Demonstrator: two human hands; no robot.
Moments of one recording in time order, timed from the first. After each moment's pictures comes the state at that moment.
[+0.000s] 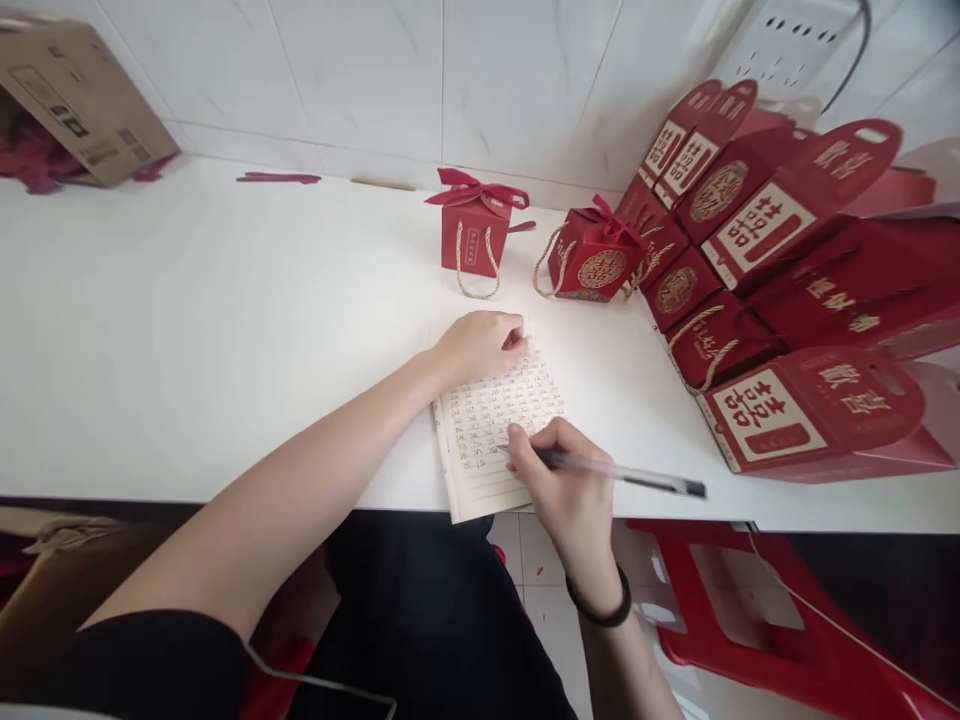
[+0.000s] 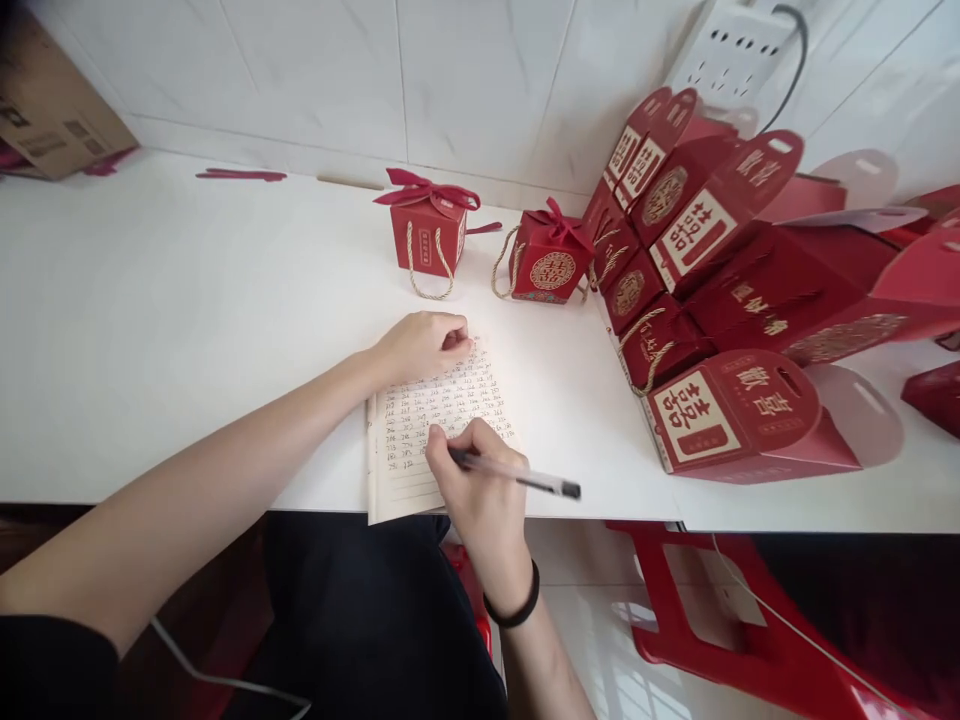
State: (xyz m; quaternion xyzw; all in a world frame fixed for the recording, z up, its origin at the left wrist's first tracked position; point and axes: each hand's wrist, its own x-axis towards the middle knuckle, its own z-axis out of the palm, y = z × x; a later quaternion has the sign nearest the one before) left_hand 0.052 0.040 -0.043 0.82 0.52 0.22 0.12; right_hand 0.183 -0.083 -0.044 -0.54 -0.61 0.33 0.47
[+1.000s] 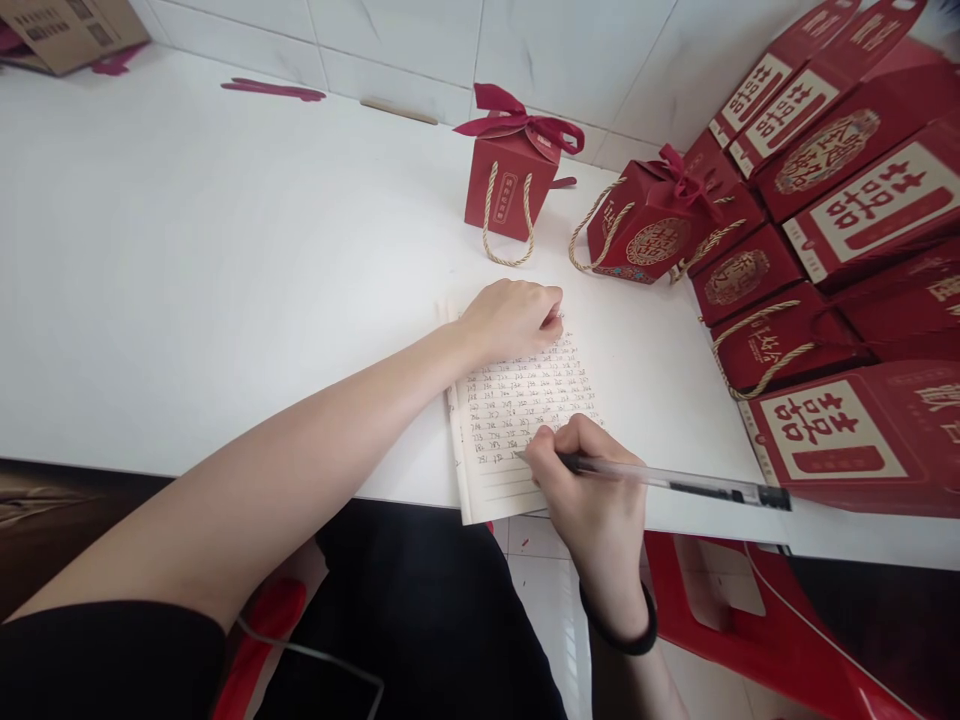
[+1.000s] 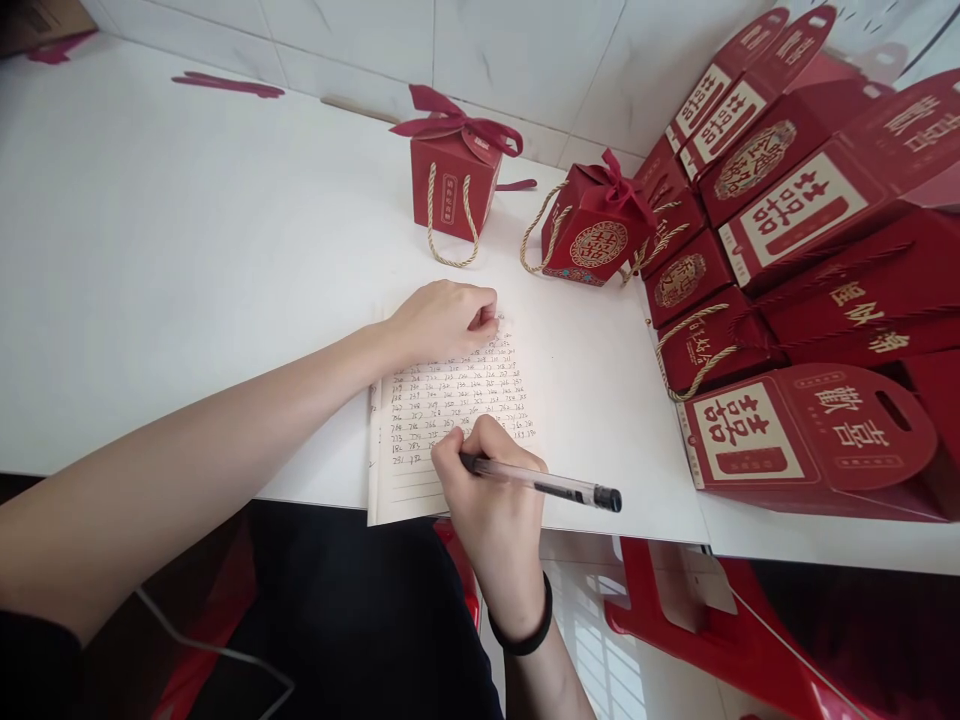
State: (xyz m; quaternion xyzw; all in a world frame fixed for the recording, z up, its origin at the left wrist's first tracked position) left_hand 0.059 0.043 -0.045 0.81 0.53 0.20 0.13; right_hand 0.183 -0.086 -0.046 -0.54 -0.68 0.26 0.42
